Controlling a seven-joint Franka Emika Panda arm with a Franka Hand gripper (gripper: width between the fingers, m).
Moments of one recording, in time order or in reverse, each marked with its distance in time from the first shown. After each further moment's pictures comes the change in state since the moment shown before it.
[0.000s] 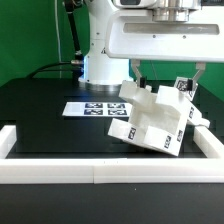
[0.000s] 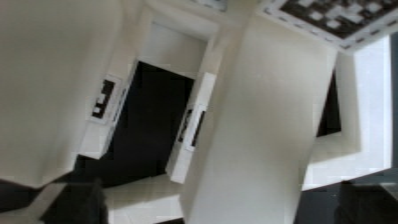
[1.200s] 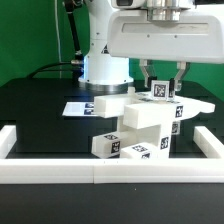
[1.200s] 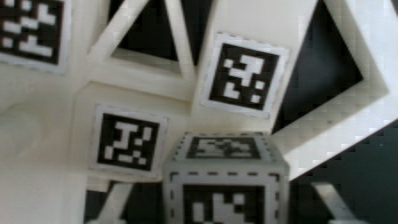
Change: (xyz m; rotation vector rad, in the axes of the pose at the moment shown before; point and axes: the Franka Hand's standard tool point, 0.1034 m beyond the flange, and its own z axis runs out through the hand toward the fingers) arm 0.001 0.004 0.000 0.003 -0.001 0.487
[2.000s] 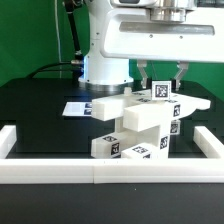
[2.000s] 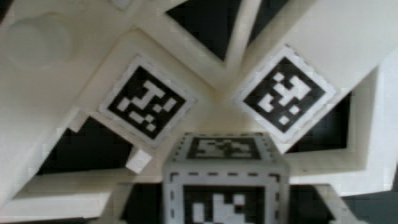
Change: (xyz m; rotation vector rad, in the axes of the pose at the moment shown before) arm 0.003 0.004 0.000 -0.021 0.008 -0.599
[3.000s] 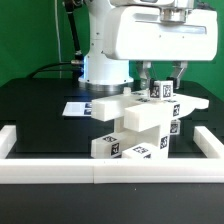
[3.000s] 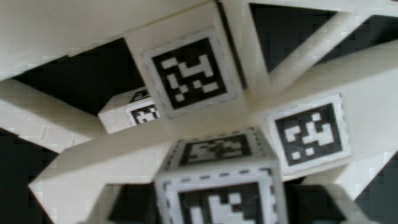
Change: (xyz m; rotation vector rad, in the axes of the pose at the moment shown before) arm 0.000 0.001 0.000 -0.003 0.000 -0.573
